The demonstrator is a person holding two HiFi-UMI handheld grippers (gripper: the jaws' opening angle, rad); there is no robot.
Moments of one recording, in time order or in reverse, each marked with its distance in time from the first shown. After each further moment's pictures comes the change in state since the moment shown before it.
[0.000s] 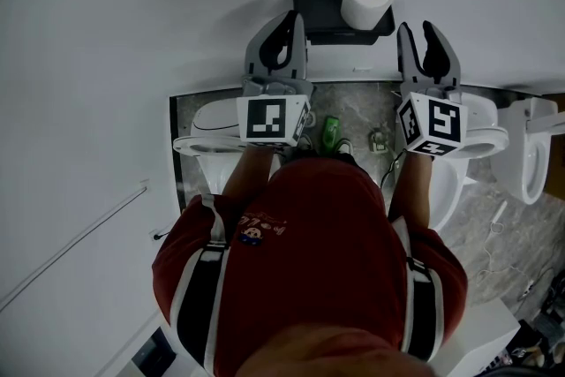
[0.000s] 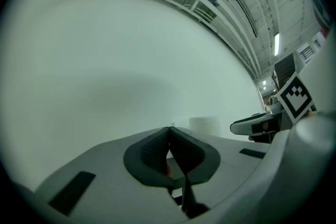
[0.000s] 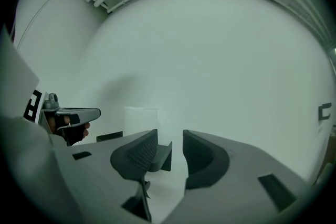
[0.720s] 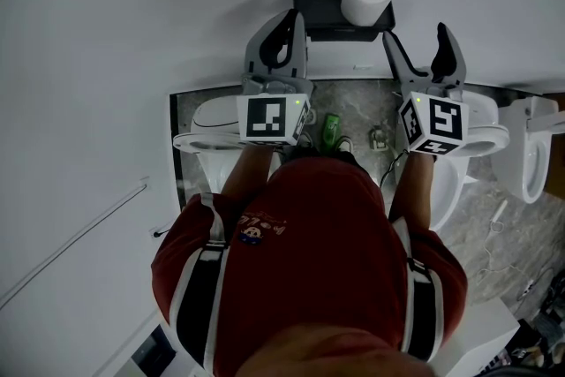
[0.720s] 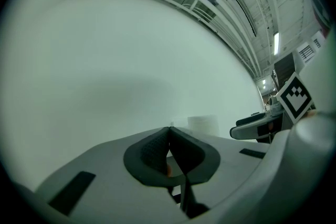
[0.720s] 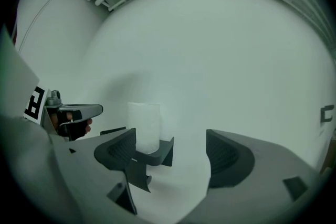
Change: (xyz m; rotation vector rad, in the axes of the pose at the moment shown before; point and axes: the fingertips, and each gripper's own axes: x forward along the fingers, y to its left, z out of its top) left arm -0.004 -0.002 -0.002 0.002 0.009 0.003; right arm -0.004 0.002 -0.007 -0.018 0.033 0.025
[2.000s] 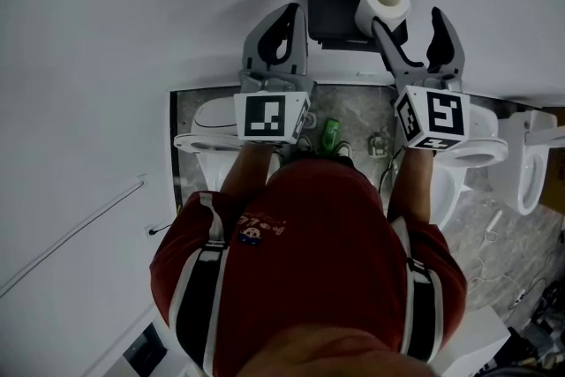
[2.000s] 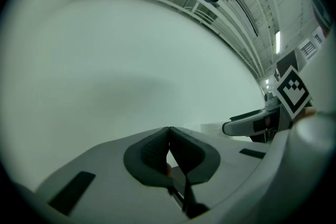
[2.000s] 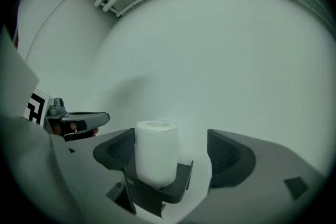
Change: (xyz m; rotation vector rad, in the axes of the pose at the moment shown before) left arm 0.008 0.029 0.017 0.015 -0.043 0.034; right arm 0.040 0.039 0.038 -0.023 -0.061 0.109
